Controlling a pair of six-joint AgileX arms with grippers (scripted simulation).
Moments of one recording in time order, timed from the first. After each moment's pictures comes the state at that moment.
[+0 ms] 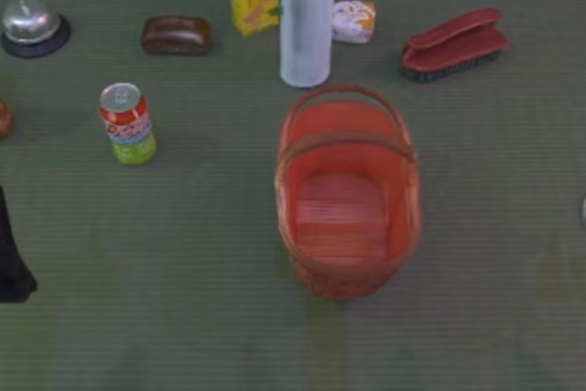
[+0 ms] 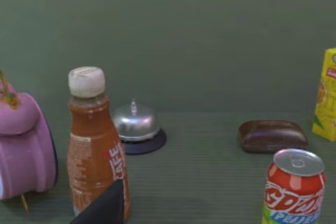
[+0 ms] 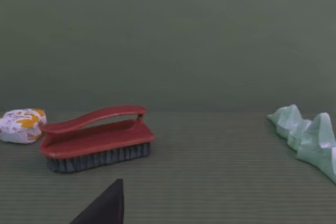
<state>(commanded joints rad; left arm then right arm) 0.00 0.00 0.00 0.00 0.00 0.00 0.00 0.00 0.00 0.00 0.00 0.00</state>
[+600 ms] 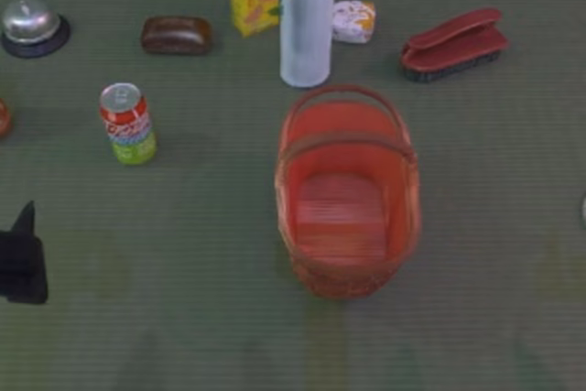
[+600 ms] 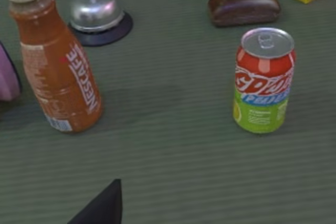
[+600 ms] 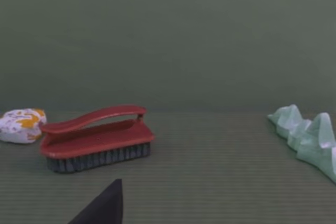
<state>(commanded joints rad) -0.06 0.35 0.27 -0.28 0.03 0.10 0.00 0.00 0.00 0.00 0.00 0.00</state>
